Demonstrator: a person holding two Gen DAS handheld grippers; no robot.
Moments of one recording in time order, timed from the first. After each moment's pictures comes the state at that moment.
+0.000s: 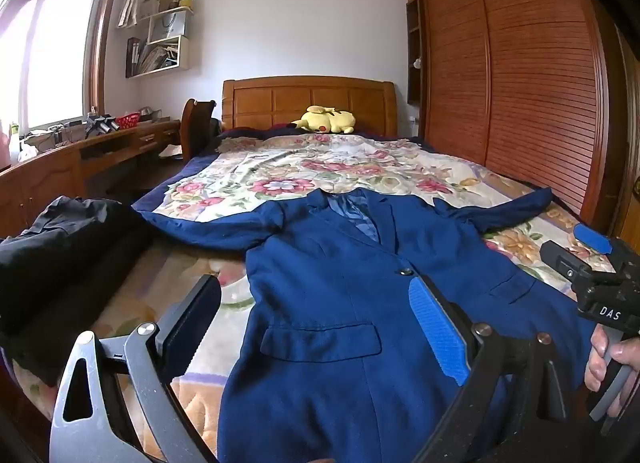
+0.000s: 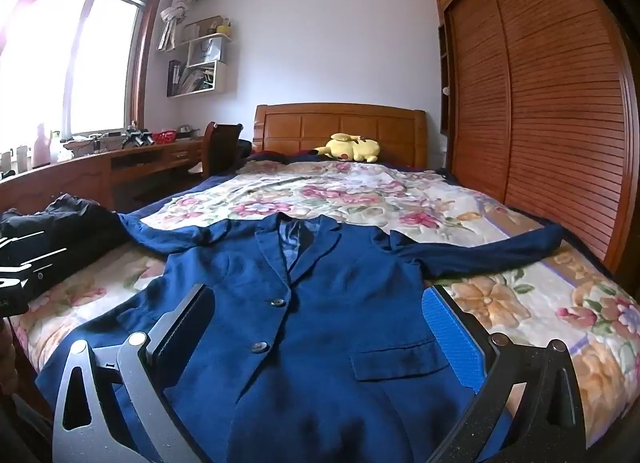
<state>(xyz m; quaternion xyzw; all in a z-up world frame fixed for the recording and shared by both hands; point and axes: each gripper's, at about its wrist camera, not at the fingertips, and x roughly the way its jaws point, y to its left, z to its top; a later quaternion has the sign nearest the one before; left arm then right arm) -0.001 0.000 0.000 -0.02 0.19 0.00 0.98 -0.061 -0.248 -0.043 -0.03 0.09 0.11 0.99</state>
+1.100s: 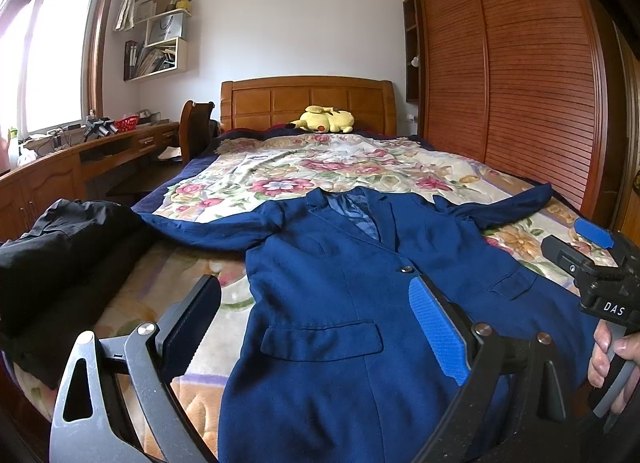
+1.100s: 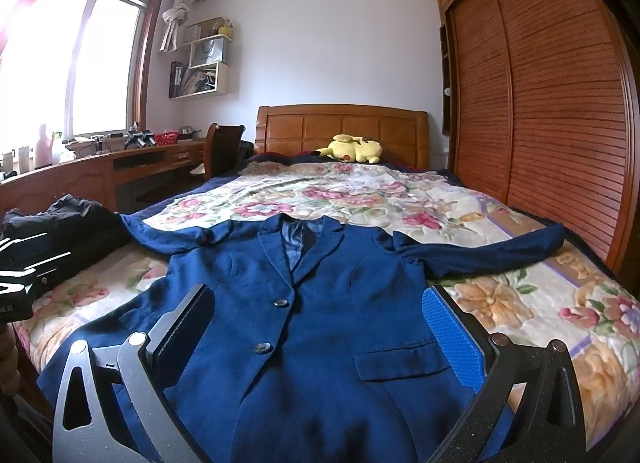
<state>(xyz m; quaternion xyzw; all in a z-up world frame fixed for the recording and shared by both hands) -0.009 0.004 0.007 -0.01 0.20 0.00 0.98 -0.062 -0.248 -0.043 -0.03 0.09 0.12 0.99</state>
